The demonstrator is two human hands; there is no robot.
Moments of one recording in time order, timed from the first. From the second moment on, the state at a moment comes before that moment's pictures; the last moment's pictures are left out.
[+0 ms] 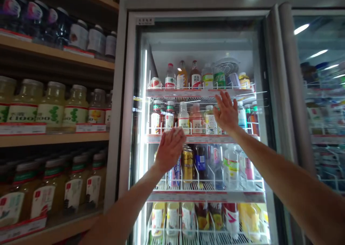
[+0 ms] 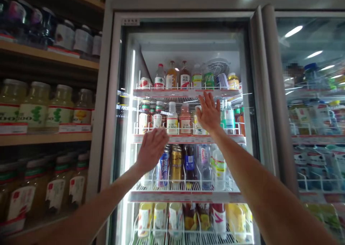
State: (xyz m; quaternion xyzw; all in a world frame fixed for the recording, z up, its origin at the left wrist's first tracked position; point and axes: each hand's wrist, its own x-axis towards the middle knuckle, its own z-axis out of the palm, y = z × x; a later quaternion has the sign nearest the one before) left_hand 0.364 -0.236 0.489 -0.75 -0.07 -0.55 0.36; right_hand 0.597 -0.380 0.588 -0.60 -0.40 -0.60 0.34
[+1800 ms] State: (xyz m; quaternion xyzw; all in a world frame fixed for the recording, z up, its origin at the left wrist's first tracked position) left_hand 0.360 -0.223 0.463 -0.72 -0.11 -0.59 0.35; right_hand 0.634 -0.417 0.475 -0.59 -0.30 -0.59 0.46
